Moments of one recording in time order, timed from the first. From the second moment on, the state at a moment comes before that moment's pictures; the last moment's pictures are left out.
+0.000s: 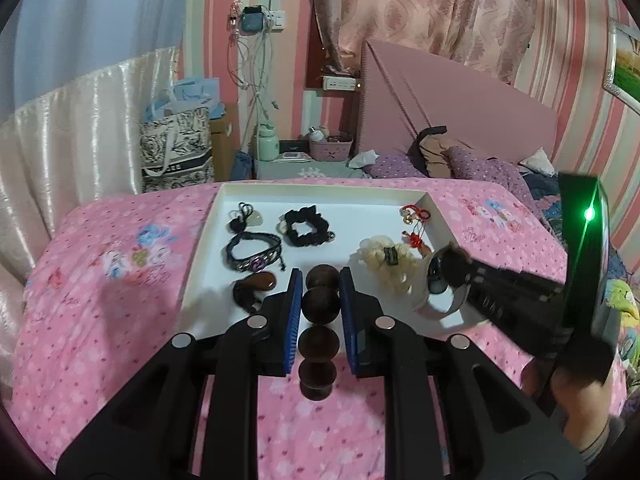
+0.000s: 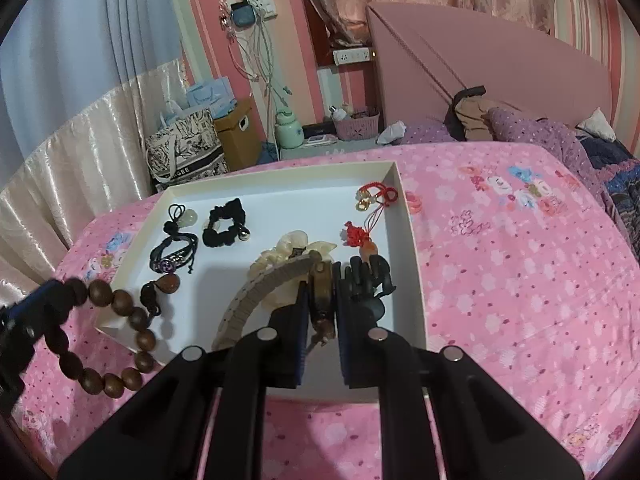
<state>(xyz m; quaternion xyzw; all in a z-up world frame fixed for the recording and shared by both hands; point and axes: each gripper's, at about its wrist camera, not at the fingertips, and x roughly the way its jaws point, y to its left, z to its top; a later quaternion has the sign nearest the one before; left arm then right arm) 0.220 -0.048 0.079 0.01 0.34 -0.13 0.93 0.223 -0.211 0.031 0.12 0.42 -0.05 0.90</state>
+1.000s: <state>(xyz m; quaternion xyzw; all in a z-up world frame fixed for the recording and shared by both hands) 0.285 -0.019 0.002 -0.01 0.39 -0.07 0.92 0.227 -0.204 -0.003 0.09 0.44 -0.06 0.89</state>
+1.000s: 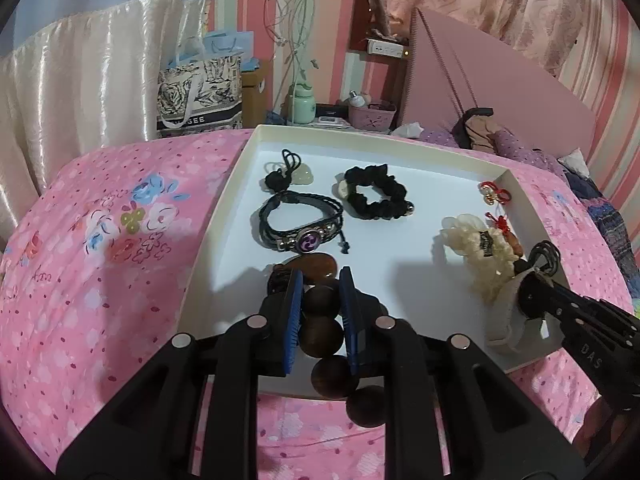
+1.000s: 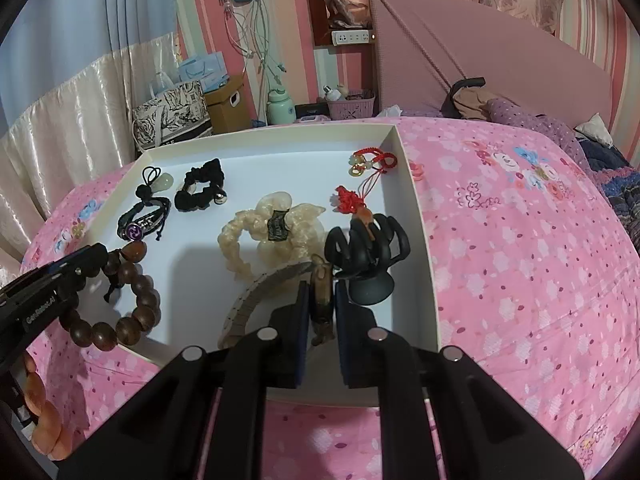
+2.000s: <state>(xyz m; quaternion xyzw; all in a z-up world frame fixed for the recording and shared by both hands) 0.269 -0.024 -0.002 0.04 0.38 -0.01 0.92 0.221 -0.192 -0.020 0.01 0.44 -0.08 0.90</state>
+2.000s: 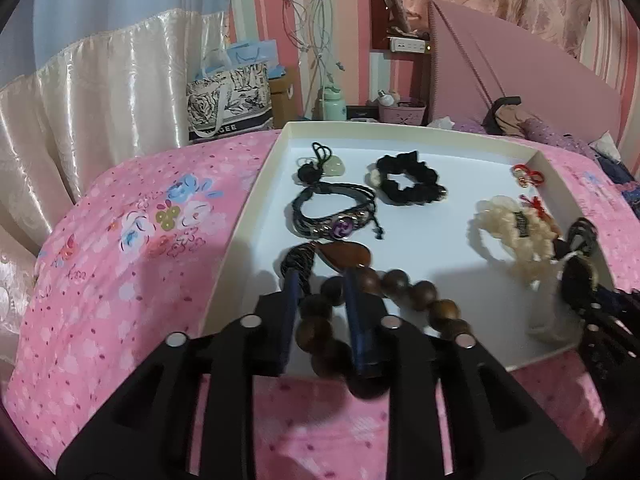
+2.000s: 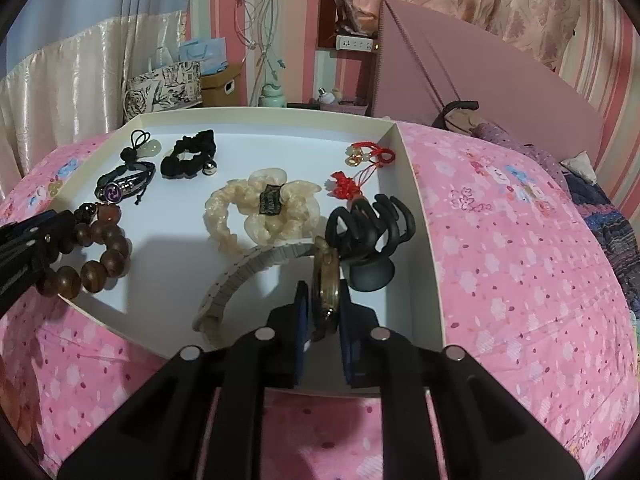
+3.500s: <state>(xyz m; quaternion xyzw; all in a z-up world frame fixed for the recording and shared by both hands) 0.064 0.006 0.049 0.05 0.26 0.03 0.96 0.064 -0.188 0.057 0.03 0.34 -0.10 0.94</state>
